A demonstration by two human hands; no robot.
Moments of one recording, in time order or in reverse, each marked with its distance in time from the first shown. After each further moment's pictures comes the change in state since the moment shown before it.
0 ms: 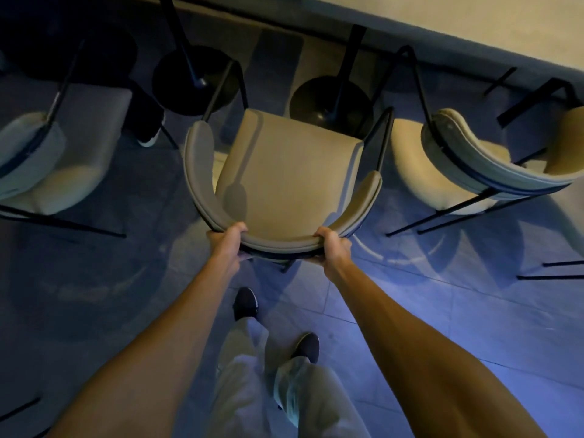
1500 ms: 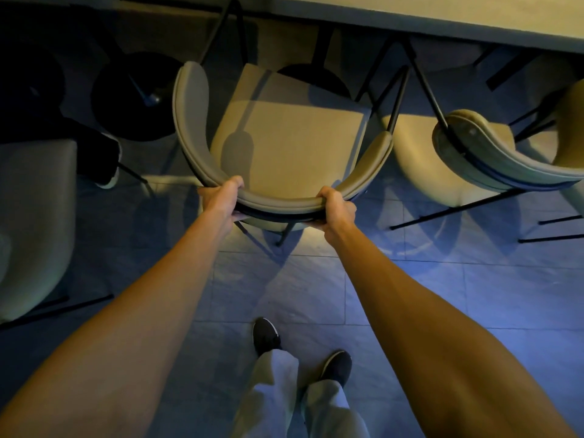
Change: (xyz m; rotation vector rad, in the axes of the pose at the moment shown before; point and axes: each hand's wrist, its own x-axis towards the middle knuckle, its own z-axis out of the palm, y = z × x) left_hand 0.110 0.198 0.111 0.231 -0.190 -0.015; right_hand 0.084 -0.128 0.137 0.199 0.157 -0.018
